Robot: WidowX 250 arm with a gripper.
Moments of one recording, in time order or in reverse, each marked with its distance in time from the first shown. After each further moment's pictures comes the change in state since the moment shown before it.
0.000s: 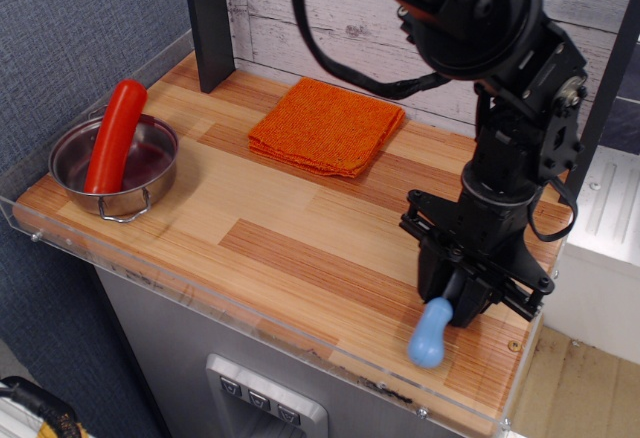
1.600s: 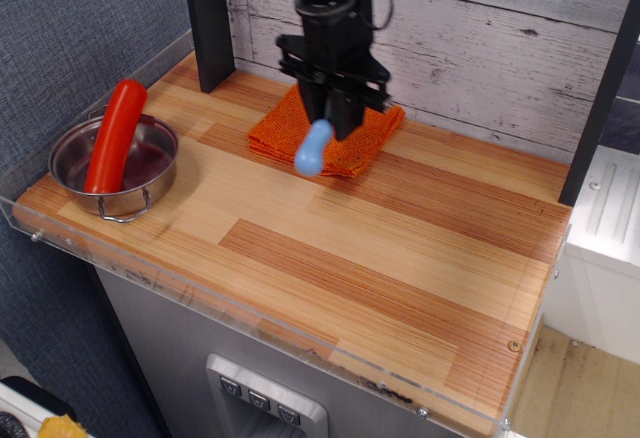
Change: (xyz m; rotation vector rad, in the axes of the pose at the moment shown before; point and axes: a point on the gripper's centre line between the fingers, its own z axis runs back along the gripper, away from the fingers) arm 0.033 0.178 0.041 -0.053 -0.197 0.149
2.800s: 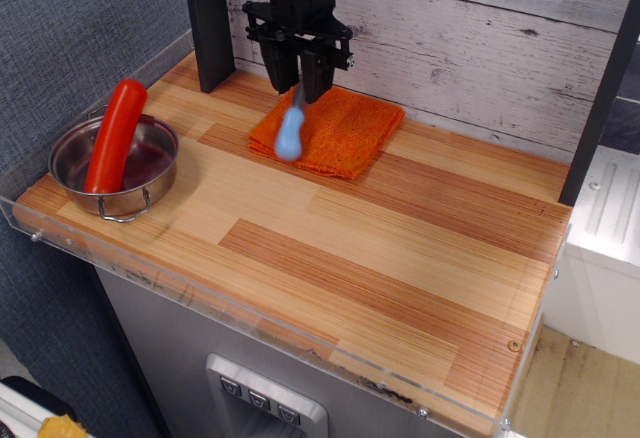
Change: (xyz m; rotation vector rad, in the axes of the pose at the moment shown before) arm 0.017 0.042 0.001 0.009 0.047 0.062
